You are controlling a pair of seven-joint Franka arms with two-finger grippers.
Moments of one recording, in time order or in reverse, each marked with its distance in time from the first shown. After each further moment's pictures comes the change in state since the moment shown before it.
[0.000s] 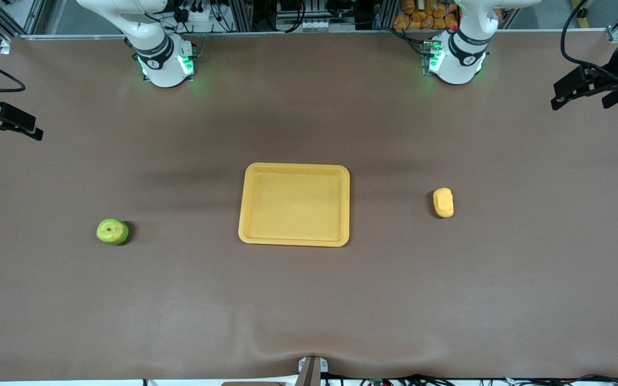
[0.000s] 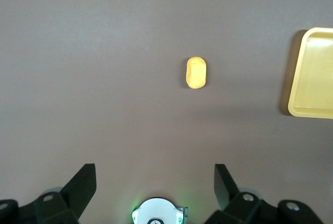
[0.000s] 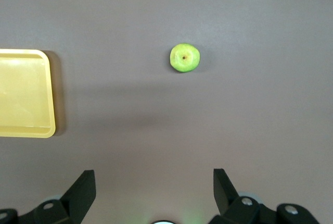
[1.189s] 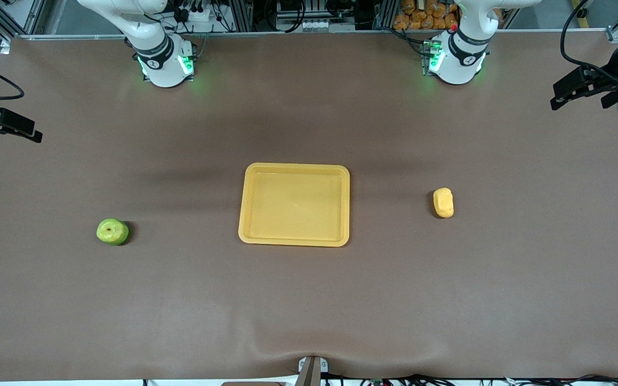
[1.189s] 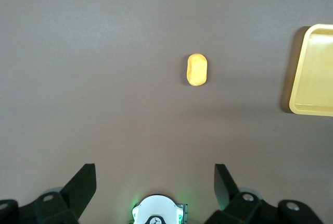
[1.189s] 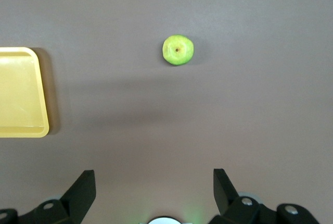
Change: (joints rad) left arm 0.000 0.006 0.002 0.000 0.000 -0.012 0.000; right arm -0.030 0.013 0.000 -0.034 0.000 0.008 0.003
